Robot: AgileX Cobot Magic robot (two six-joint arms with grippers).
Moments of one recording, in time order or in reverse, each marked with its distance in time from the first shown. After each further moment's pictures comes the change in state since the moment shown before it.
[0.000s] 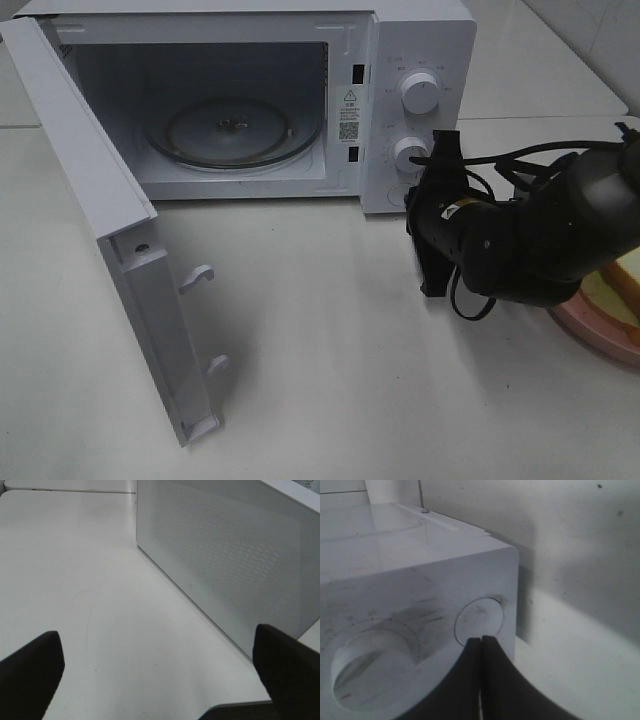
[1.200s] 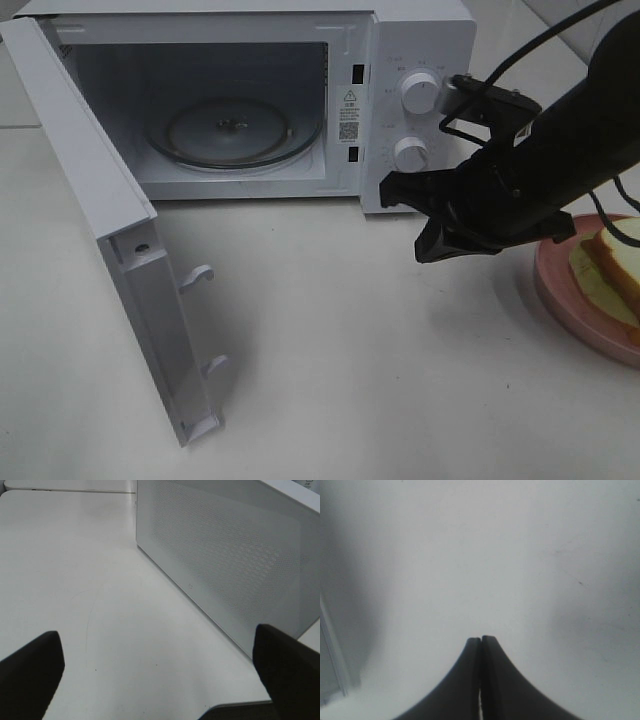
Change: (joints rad) left arm 0.000 0.000 0.000 0.000 0.000 0.000; right arm -0.126 -0.442 -0.103 -0.276 1.256 -1.261
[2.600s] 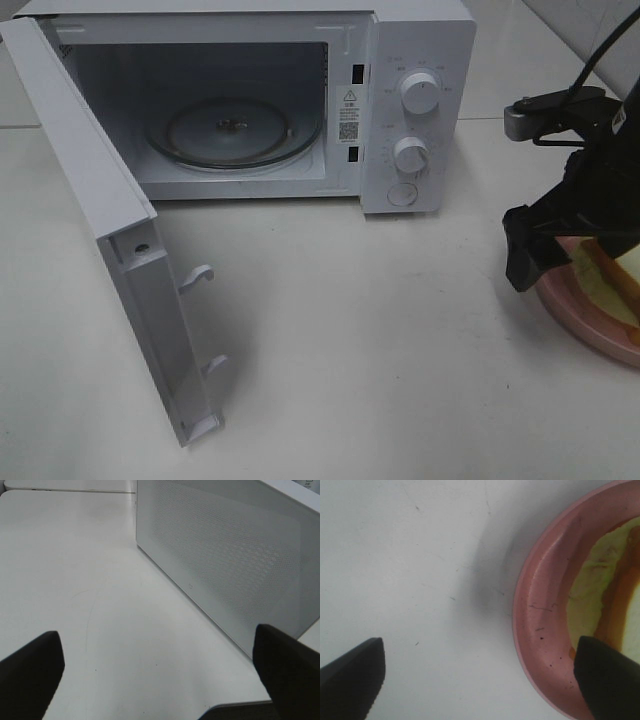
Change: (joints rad) left arm 0.000 0.000 0.000 0.000 0.000 0.000; right arm -0.196 0.000 -0.093 -0.391 0.375 -0.172
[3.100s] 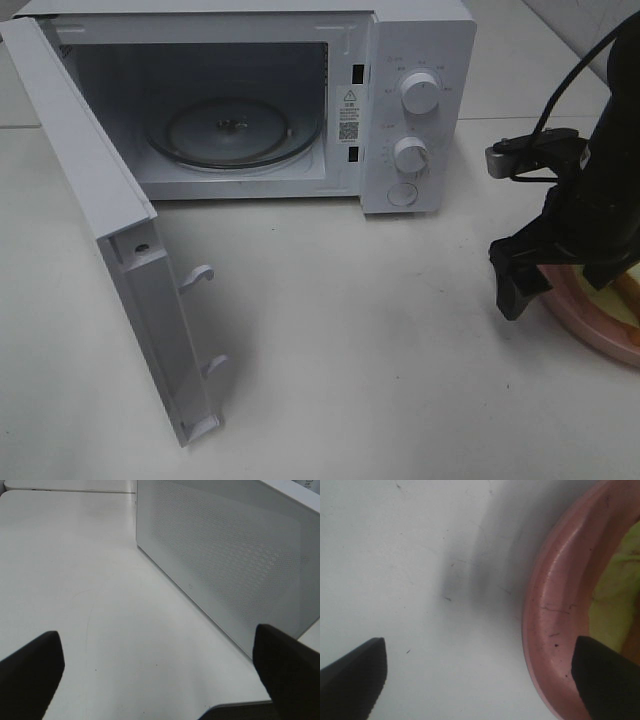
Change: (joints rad) left arm 0.000 0.000 0.000 0.000 0.000 0.000; right arm 0.000 0.136 0.000 -0.004 -0.032 0.020
